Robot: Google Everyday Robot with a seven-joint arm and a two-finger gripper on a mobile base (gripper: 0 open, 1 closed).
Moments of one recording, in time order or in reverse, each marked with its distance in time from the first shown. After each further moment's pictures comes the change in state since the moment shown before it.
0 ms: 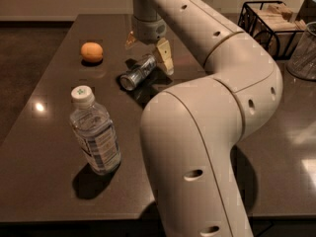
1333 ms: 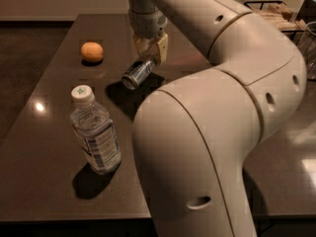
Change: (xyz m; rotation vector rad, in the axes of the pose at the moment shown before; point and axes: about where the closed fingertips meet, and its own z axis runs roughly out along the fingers) arm -0.009 0.022 -0.035 -0.059 0.097 -0.145
